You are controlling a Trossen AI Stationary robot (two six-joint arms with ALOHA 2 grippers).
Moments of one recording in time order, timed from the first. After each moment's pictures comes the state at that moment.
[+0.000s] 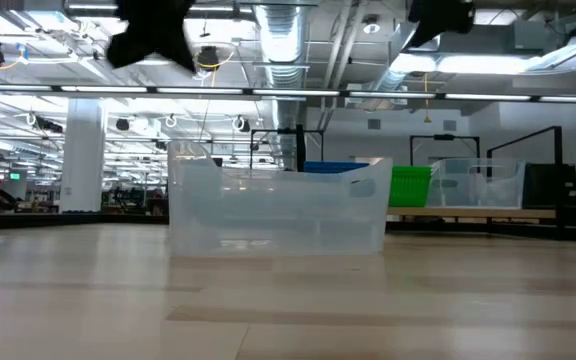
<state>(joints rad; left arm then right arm) -0.11 1.17 1.05 -0.79 -0.38 -0.90 0.17 1.33 1.35 -0.97 0.17 0.58</state>
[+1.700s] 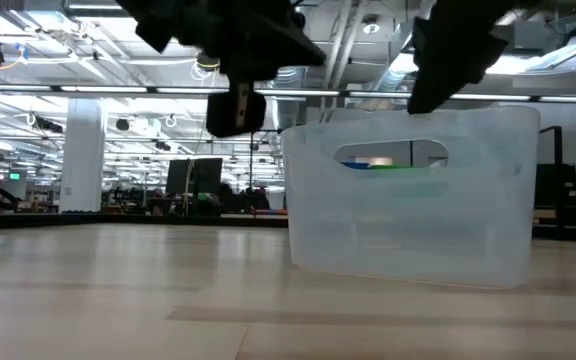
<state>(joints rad) -0.13 1.66 0.99 0.17 0.36 -0.95 0.53 1.80 1.35 -0.60 0.18 0.76</state>
